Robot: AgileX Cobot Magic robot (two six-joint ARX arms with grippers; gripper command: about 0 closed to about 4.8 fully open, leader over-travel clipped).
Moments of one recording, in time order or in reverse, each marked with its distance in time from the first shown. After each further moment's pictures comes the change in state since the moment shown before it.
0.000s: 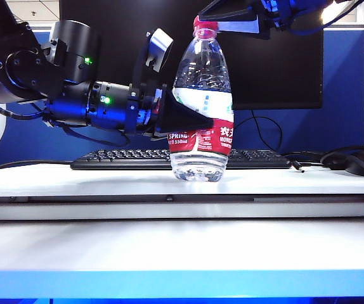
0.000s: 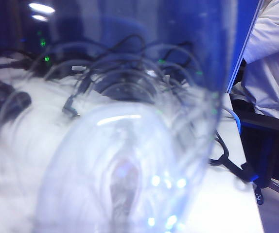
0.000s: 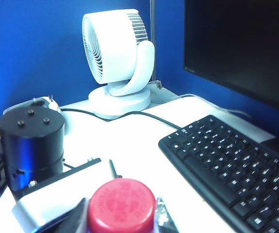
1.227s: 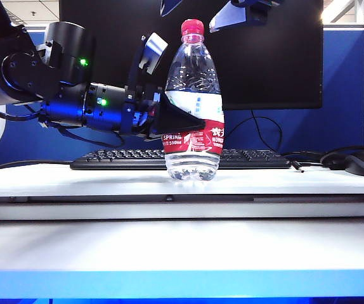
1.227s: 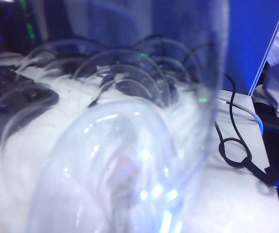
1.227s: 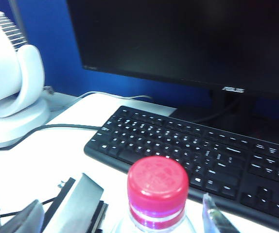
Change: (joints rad) left arm 0.010 0.001 -0.006 0.022 -0.050 -0.001; right arm 0.470 -0.051 0.001 -0.081 1.022 0.122
